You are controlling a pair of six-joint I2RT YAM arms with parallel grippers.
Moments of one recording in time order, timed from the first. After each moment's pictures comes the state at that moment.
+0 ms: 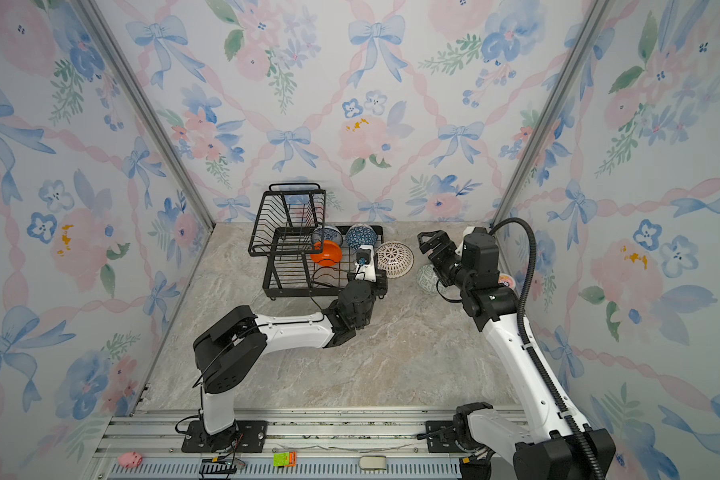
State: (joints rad) left arm -1.00 1.96 1.21 0.88 -0.80 -0.03; right arm 0.19 1.12 1.12 -0.35 -0.19 1.07
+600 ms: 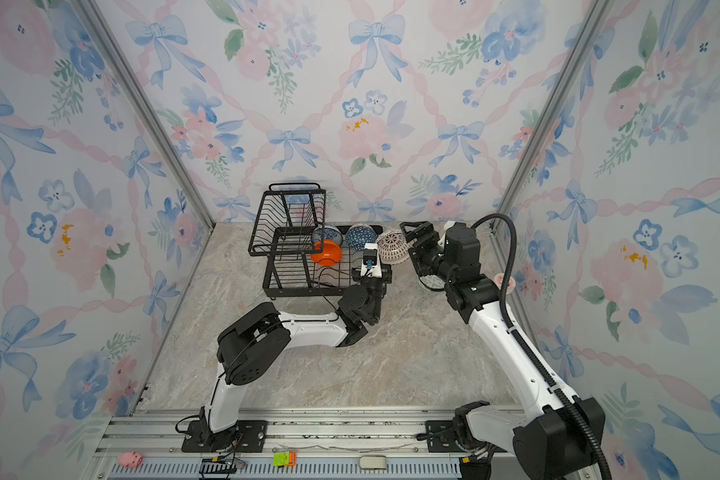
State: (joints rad) left arm -1.01 2.08 1.29 1.24 -0.88 0.29; right arm 0.30 1.23 1.13 -0.15 -0.21 1.32
